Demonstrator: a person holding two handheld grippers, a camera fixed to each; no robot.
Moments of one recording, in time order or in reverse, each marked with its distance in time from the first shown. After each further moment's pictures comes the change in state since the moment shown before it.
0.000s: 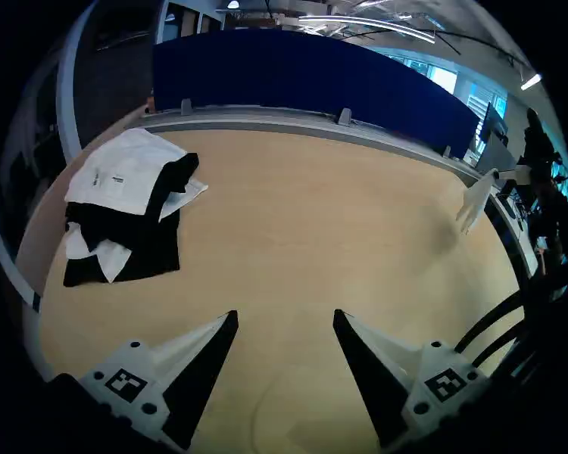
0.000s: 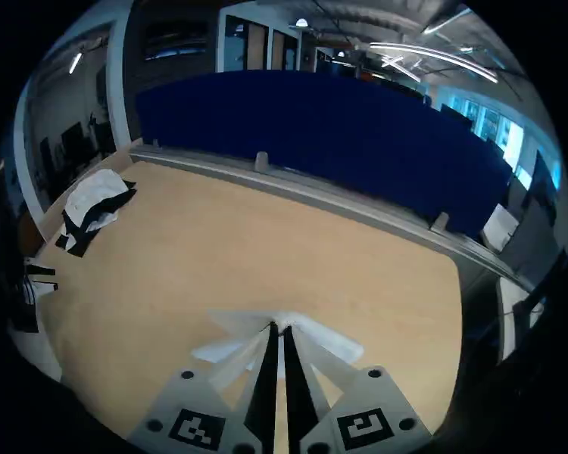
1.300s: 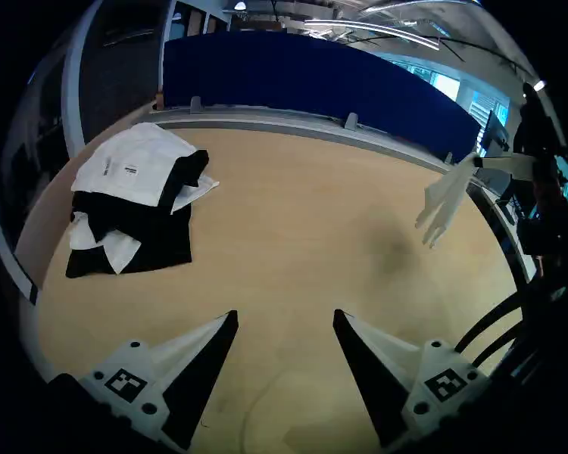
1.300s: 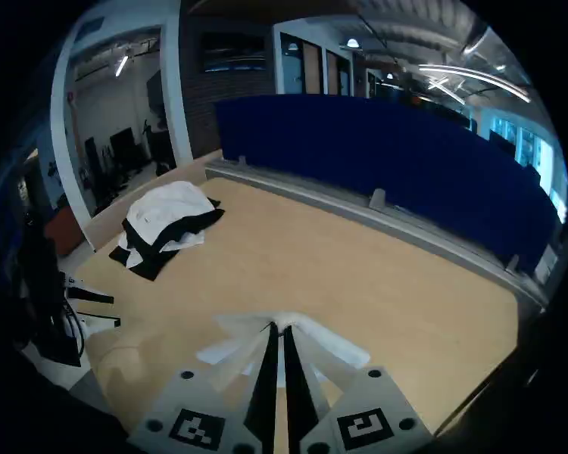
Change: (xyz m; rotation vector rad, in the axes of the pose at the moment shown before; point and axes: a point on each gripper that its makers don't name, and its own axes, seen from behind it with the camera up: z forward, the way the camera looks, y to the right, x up) left arm -0.009 -0.019 -0.010 -0.006 0.016 -0.027; right arm 0.050 -0.235 0.011 0.235 0.110 -0.070
